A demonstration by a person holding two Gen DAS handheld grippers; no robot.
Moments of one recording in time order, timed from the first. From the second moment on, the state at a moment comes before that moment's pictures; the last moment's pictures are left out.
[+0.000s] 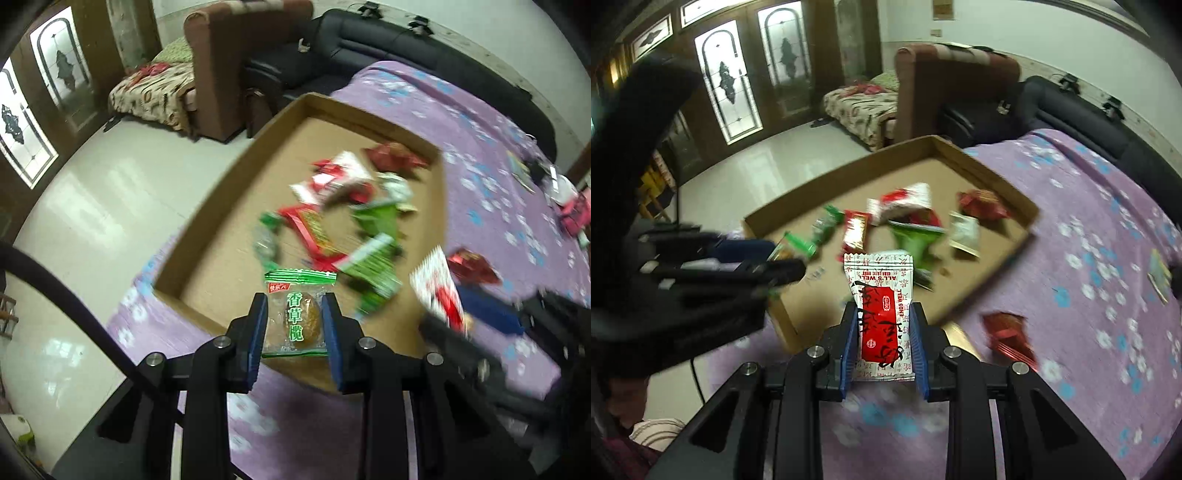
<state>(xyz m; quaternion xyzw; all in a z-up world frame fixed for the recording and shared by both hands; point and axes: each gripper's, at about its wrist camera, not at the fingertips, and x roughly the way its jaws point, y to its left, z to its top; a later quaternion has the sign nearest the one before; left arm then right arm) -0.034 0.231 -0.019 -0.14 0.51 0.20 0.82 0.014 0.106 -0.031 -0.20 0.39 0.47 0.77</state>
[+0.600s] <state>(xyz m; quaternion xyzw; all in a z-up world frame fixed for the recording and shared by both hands) 0.011 0.288 -0.059 -0.18 0.56 0.23 0.77 0.019 0.162 -0.070 -0.22 0.44 0.46 0.74</state>
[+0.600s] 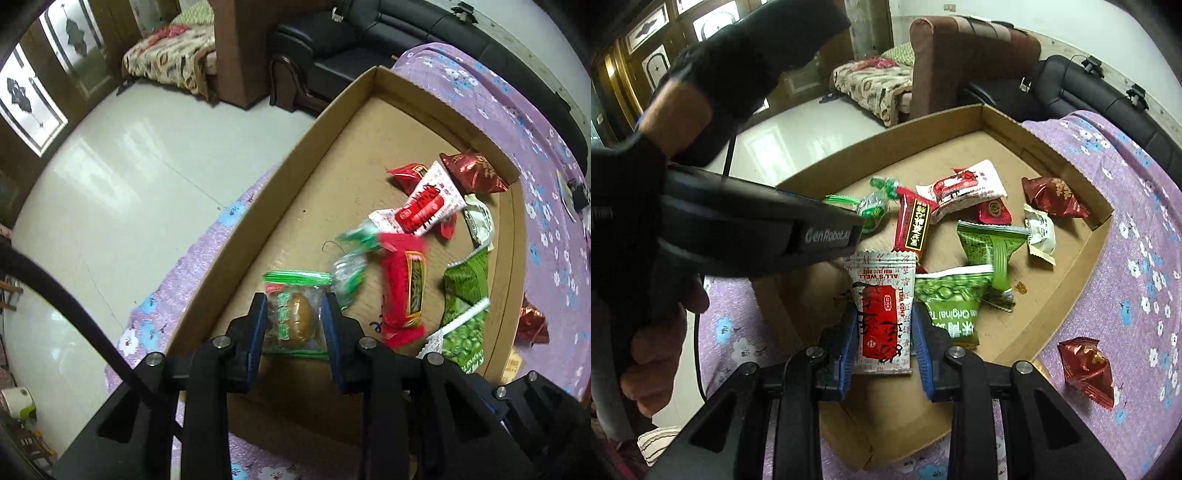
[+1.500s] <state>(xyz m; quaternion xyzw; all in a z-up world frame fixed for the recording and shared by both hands) -0.017 0.238 -0.027 -0.14 0.50 0.28 0.81 0.020 0.066 -0.027 -0.16 0.42 0.47 0.76</state>
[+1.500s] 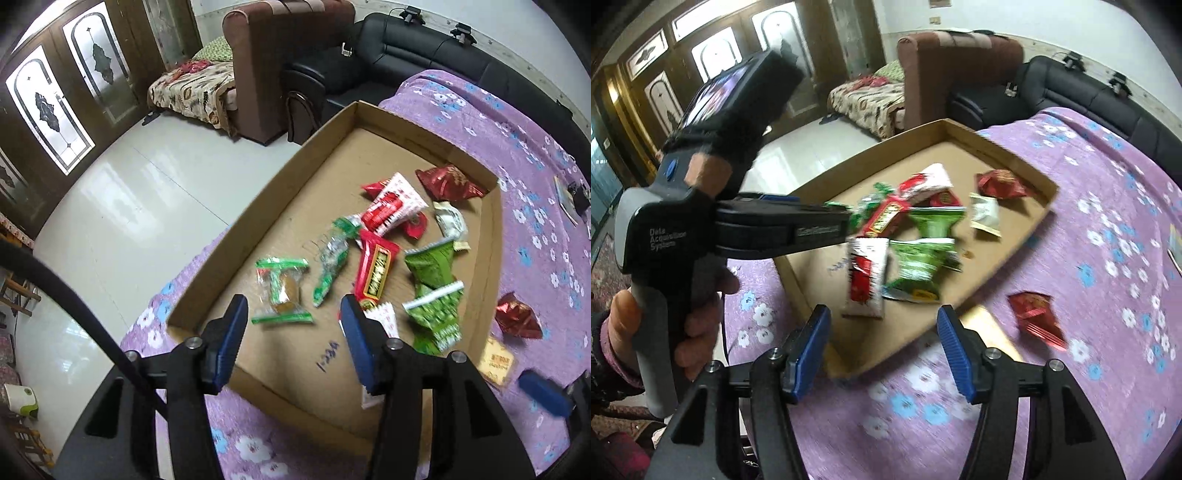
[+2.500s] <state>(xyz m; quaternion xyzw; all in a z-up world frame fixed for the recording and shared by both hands) 0.002 0.154 -0.009 -0.19 0.51 0.20 0.81 0.149 -0.019 -0.089 -0.15 0.47 0.30 0.81</state>
